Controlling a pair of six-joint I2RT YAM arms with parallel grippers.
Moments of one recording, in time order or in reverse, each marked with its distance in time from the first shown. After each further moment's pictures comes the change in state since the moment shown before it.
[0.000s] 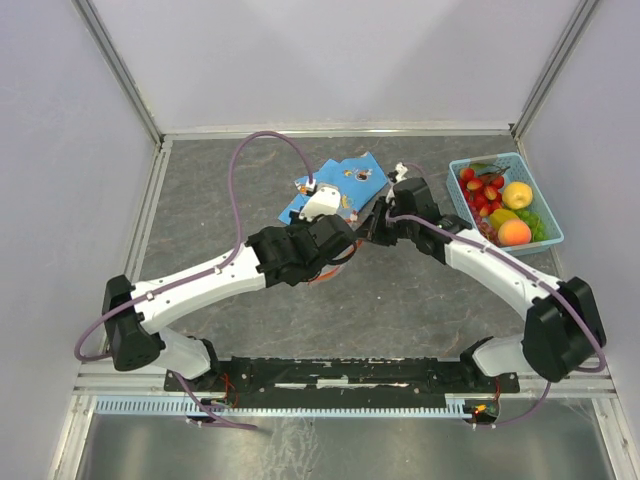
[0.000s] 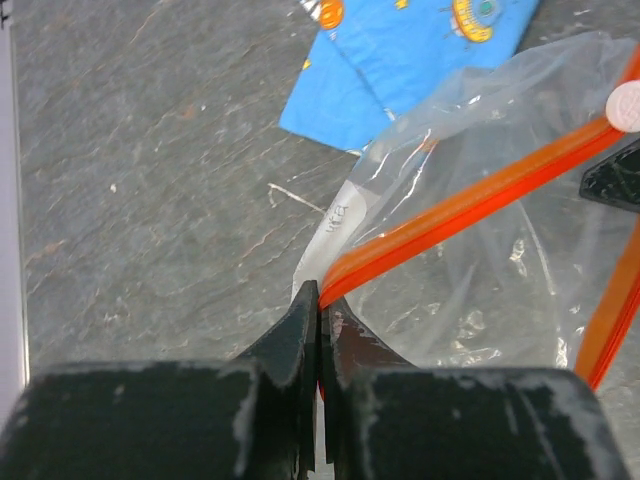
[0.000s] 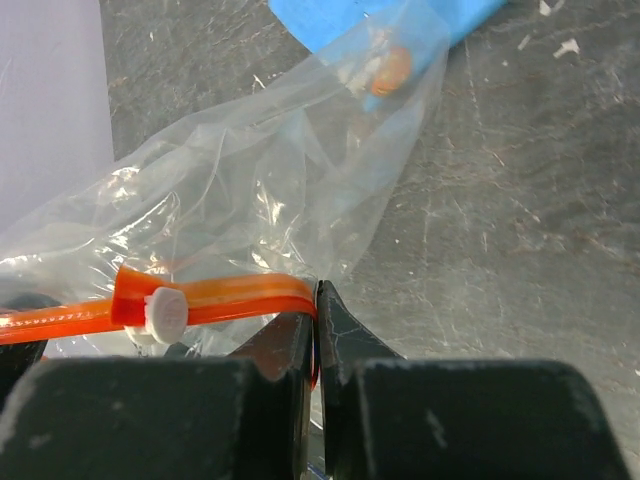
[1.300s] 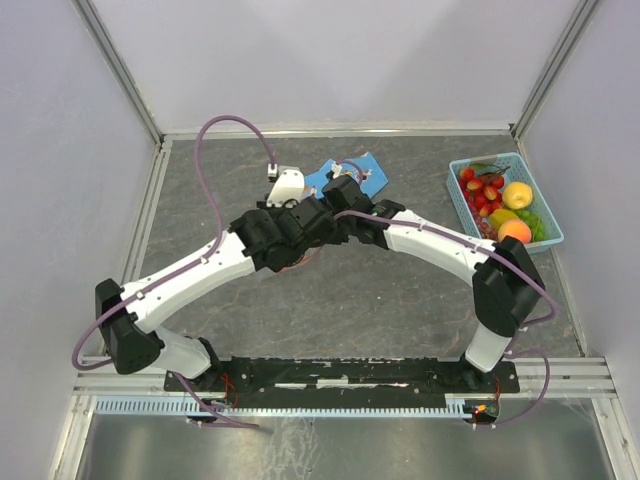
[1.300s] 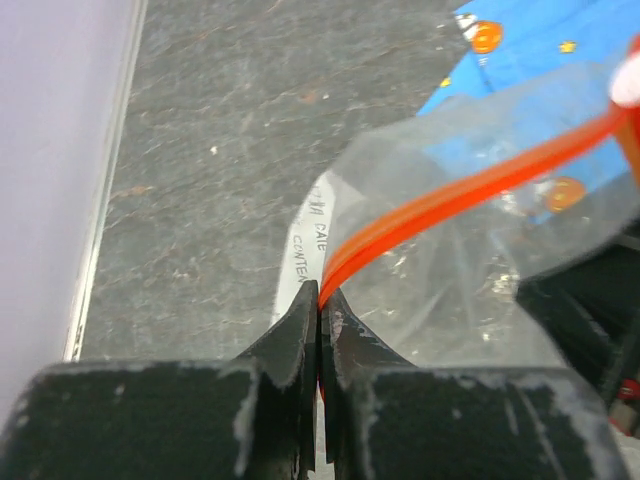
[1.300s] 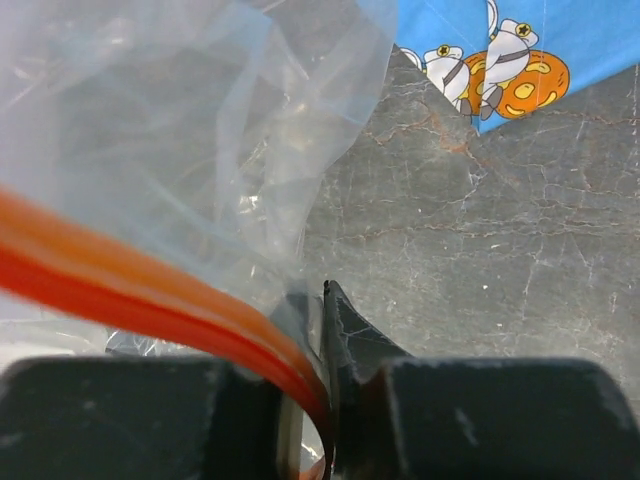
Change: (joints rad) left arm 0.127 -0.005 0.060 -0.206 -0.124 -0.187; right arm 0.266 0.360 0.395 -0.140 0.195 -0.012
